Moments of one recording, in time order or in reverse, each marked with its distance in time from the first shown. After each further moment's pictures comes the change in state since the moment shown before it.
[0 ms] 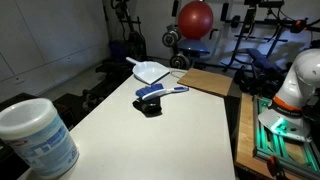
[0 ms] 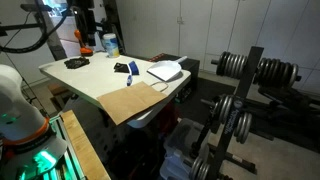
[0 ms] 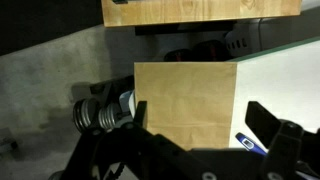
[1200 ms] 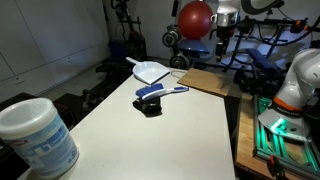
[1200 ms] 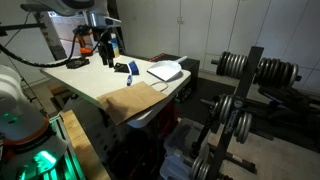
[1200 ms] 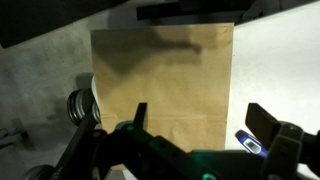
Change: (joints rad) arm 0.062 0.224 0.197 -0.189 0.013 0.420 0.277
